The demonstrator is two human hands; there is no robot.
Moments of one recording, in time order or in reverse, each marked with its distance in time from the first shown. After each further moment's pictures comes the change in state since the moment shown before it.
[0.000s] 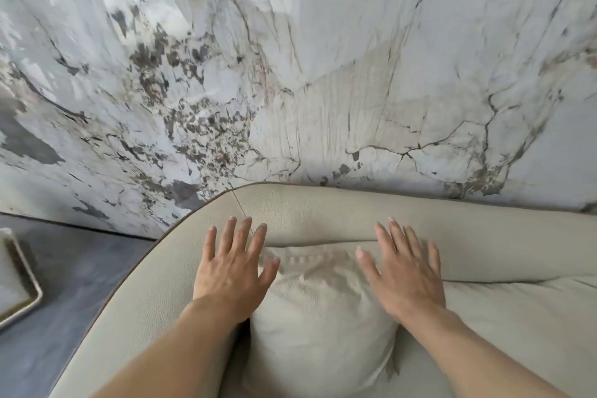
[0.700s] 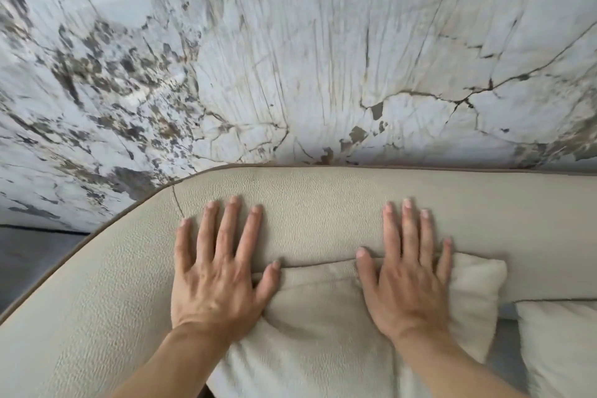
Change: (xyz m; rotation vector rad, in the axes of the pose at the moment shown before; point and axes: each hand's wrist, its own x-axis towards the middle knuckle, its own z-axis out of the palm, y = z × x) left_hand 0.108 0.009 0.132 0.058 0.099 0.050; right_hand 0.114 -0.004 0.164 0.061 0.309 0.068
